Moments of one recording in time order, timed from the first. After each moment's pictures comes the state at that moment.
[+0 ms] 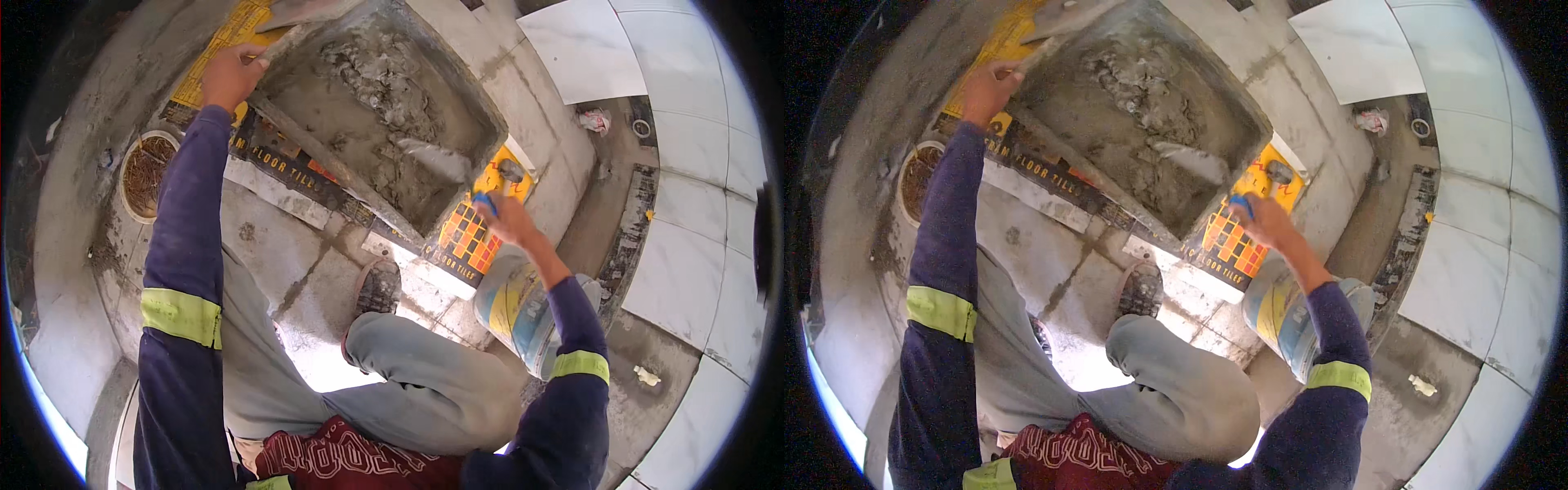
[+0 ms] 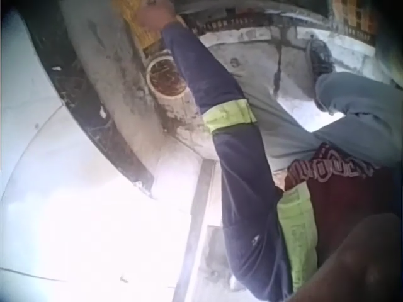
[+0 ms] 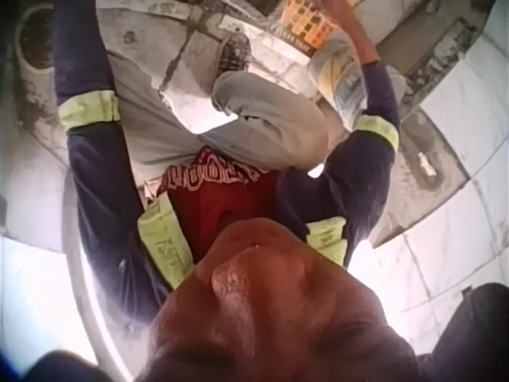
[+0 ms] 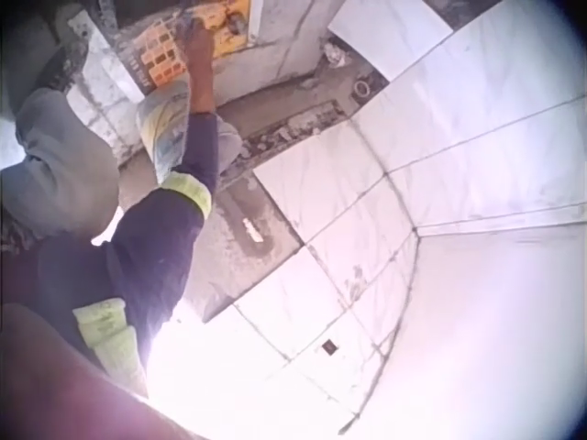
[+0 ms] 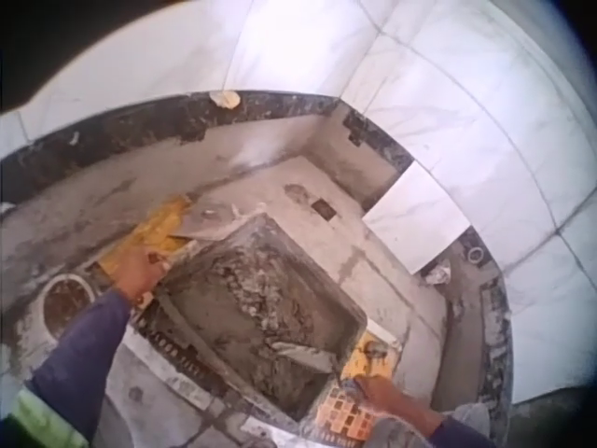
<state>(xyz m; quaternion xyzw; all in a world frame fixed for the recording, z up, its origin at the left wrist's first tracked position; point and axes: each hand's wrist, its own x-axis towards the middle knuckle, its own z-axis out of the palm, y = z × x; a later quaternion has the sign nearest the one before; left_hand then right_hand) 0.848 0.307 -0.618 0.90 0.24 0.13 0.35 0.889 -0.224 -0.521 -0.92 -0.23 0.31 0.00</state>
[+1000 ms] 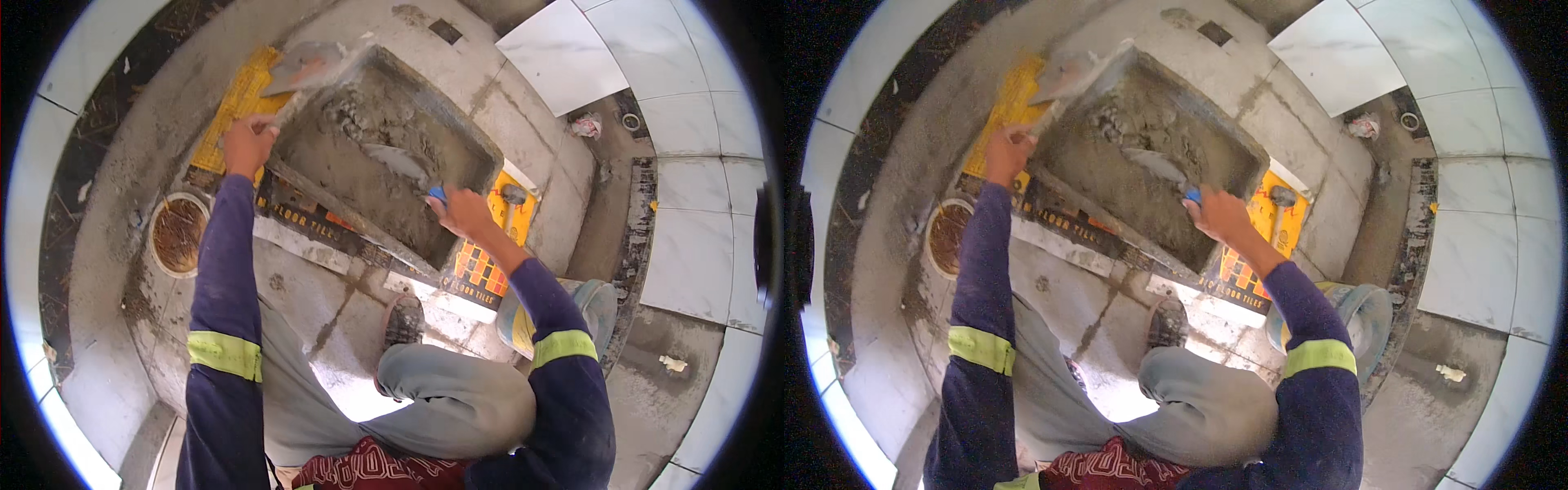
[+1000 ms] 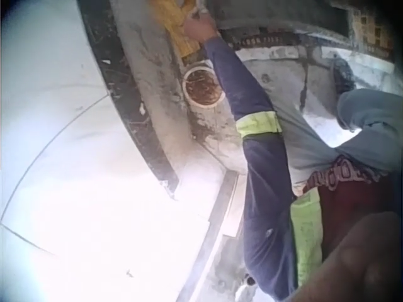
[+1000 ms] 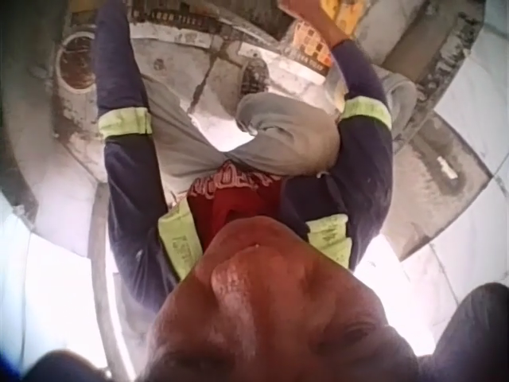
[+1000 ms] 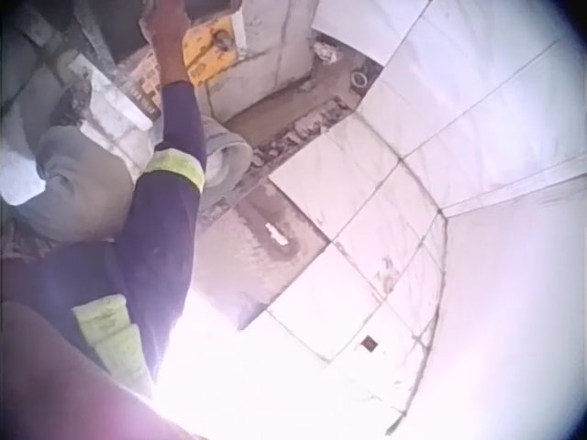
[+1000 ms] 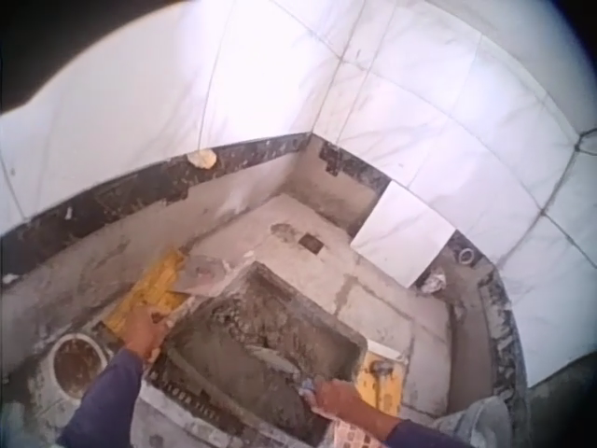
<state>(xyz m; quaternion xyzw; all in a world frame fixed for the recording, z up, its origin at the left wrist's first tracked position) 0.845 0.301 -0.604 0.85 0.27 0.11 0.45 0.892 -0.104 -0.547 -0.95 -0.27 0.16 -0.04</state>
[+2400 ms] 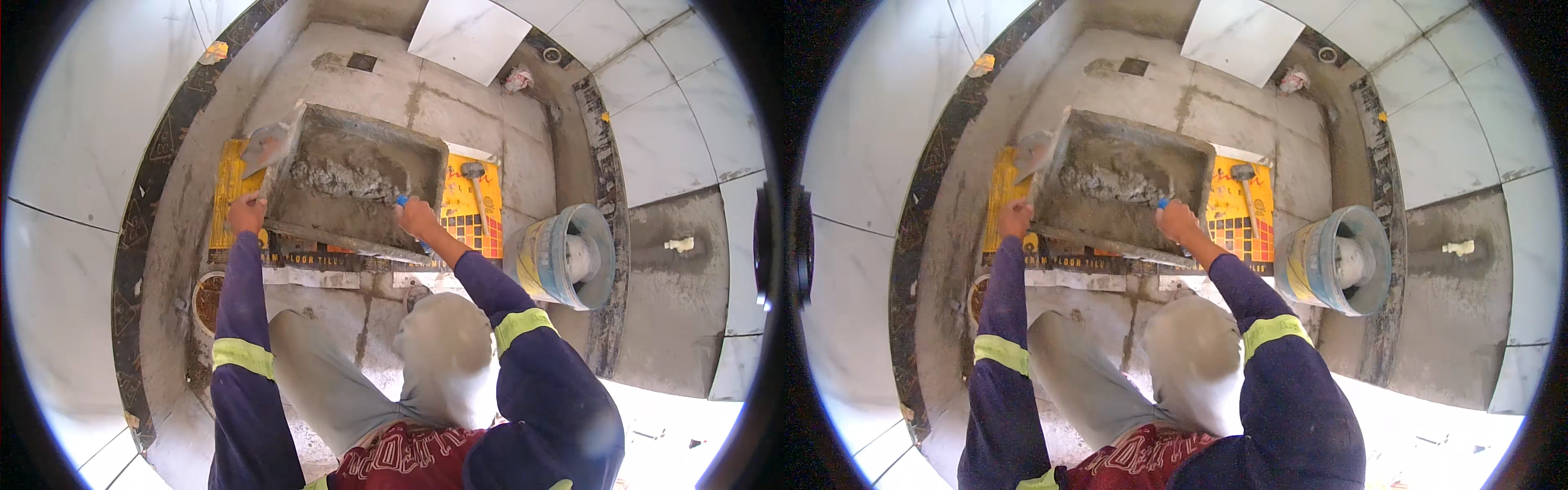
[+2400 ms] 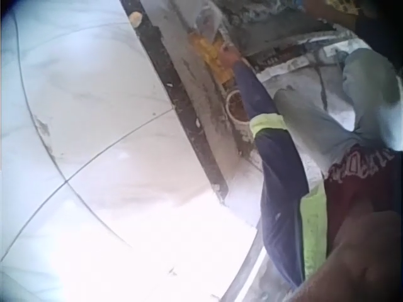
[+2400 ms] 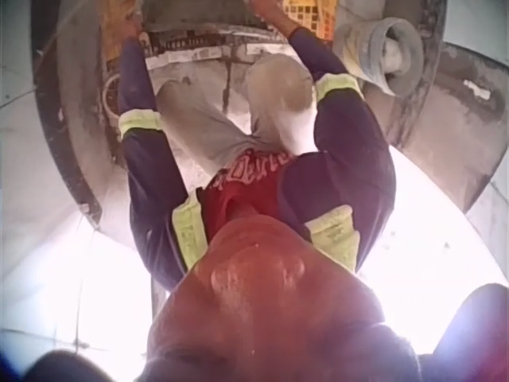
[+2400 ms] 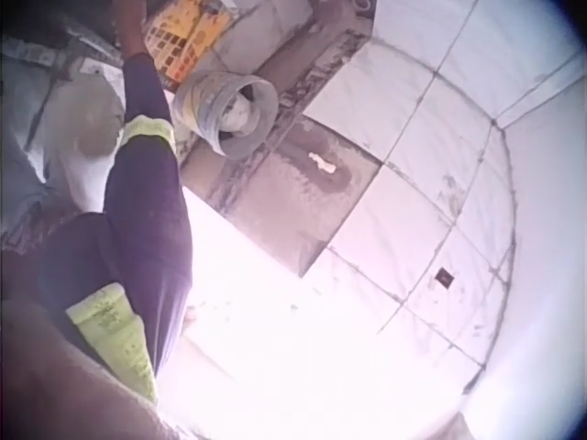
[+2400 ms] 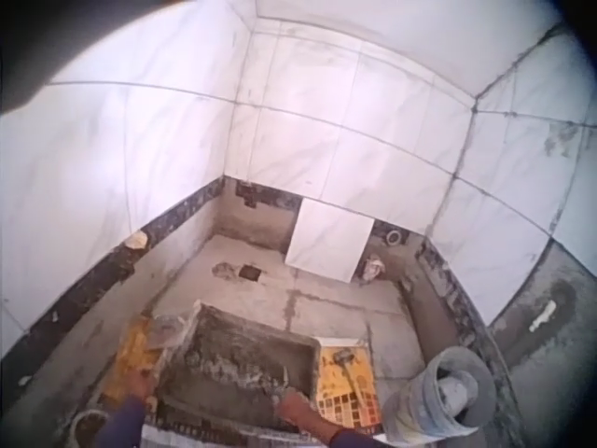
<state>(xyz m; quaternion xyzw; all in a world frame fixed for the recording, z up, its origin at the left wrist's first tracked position) 0.853 0.316 -0.609 0.88 0.23 0.06 0.40 0.851 -0.081 -0.579 -0.98 0.07 0.15 0.14</state>
